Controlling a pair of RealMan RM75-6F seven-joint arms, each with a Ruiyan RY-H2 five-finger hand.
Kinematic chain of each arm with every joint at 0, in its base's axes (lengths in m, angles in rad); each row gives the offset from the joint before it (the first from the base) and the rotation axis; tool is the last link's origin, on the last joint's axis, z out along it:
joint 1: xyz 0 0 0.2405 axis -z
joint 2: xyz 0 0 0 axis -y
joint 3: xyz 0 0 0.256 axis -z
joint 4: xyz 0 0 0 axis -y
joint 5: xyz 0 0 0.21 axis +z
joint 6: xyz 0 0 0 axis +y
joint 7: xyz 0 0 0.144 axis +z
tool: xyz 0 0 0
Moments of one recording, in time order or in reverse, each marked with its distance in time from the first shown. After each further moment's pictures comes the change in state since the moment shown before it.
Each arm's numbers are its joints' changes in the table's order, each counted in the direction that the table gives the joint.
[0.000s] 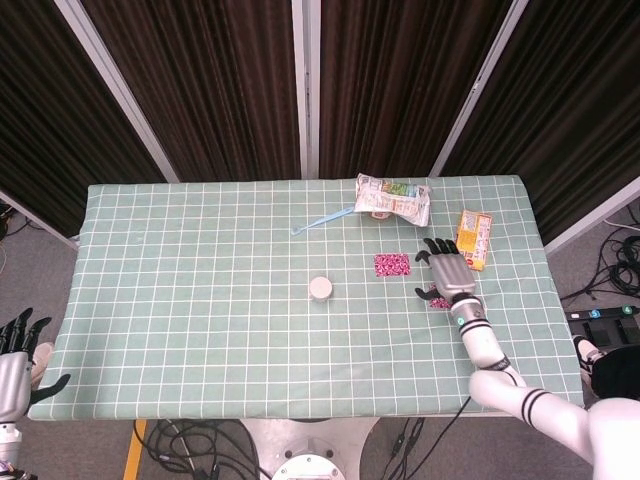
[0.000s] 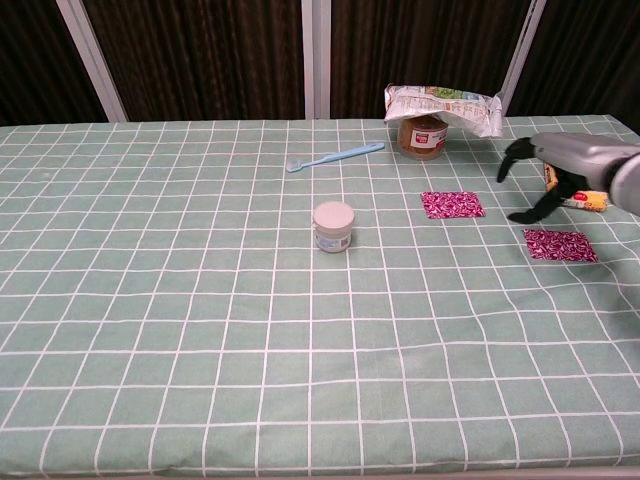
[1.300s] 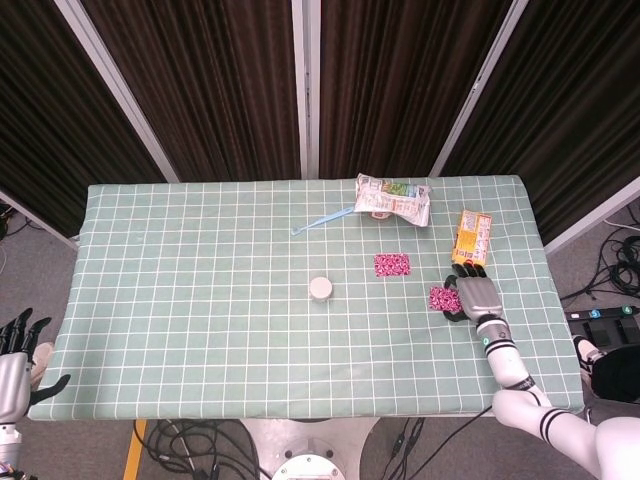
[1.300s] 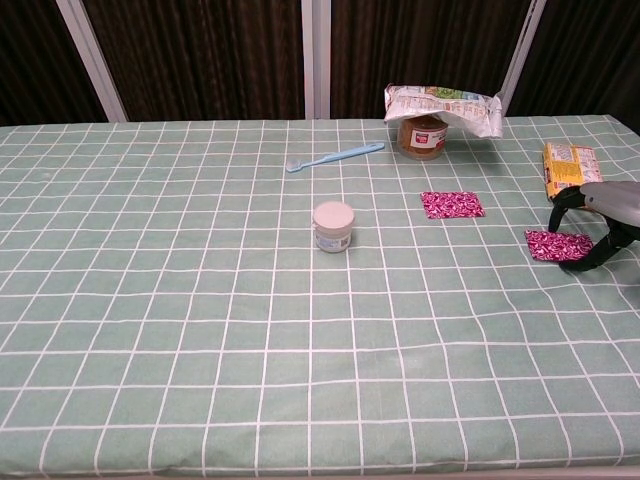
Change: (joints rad) left arm -0.002 -0.006 -0.004 0.014 0.003 0.005 0.004; right arm 0.083 0.031 0.070 -0.139 -0.085 -0.030 0.097
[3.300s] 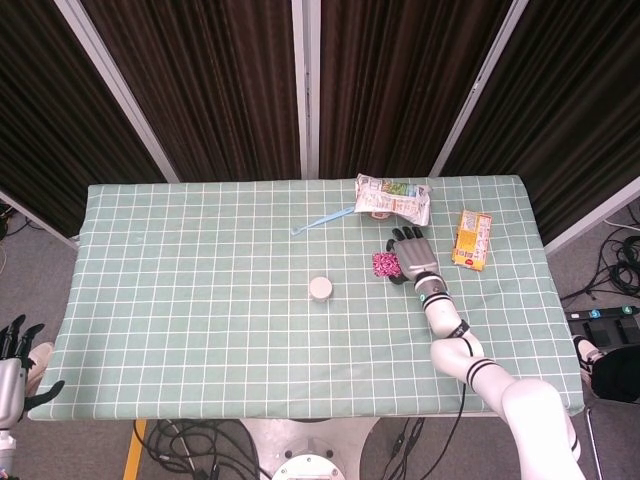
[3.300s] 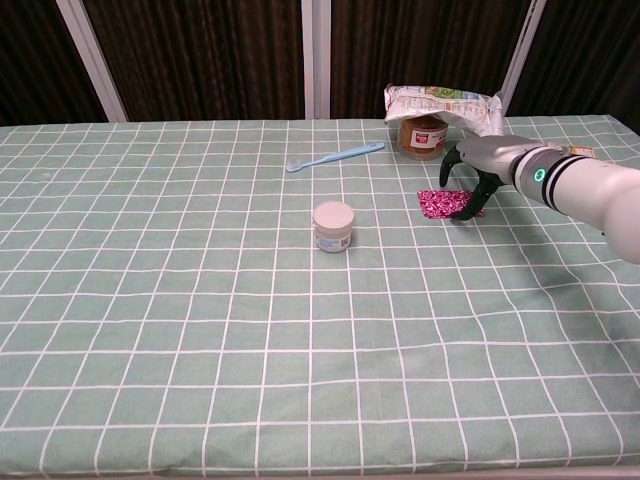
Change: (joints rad) left arm -0.019 -0.004 -0.008 -0.005 -0.018 -0.001 -0.003; right arm -0.332 0.286 -0.123 -0.416 -0.004 -0.234 0.012
